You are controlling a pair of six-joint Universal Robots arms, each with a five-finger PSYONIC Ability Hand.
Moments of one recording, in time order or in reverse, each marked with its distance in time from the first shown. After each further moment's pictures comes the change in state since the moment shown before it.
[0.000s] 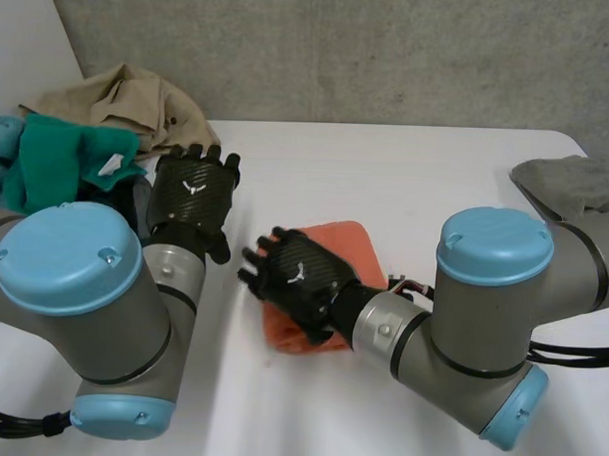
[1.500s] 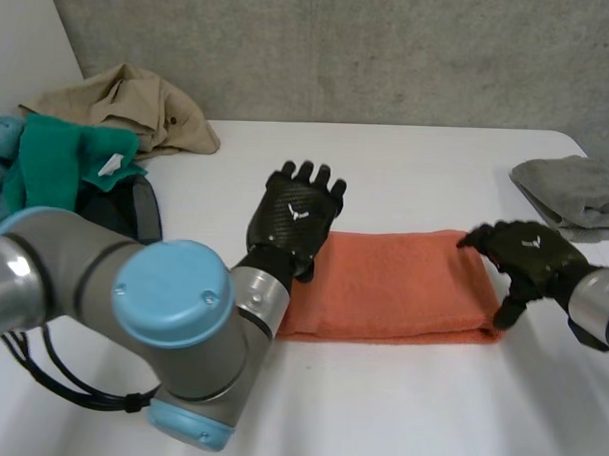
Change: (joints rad) left arm -0.139 -0.218 0.150 0.076 0.179 0.075; right arm -0.689 -0.195 0.290 0.118 -0.079 0.183; left_hand 0.000 0.000 0.000 0.000 0.000; right_hand 0.016 0.037 0.041 0.021 0.033
